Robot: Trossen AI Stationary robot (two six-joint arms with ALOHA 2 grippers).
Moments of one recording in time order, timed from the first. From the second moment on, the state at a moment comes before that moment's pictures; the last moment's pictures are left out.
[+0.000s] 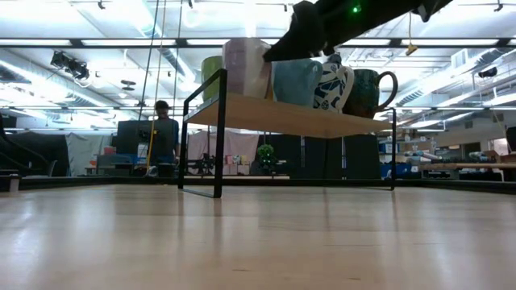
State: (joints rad) left arm -0.61 1.57 1.27 -0.39 -0.19 -0.28; right arm 0.22 1.54 0.86 0.40 0.68 -0.24
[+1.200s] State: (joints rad) left arm -0.56 1.49 1.27 -0.45 -0.23 -0.04; right arm 0.42 1.17 0.68 0.14 0.76 0.00
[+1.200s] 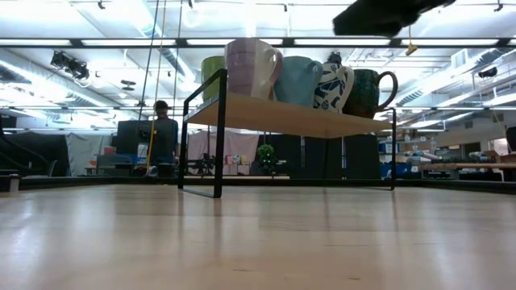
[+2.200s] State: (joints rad) left arm -0.44 1.18 1.27 -0.48 -0.20 0.05; right arm 0.42 0.52 0.23 0.27 0.71 0.06
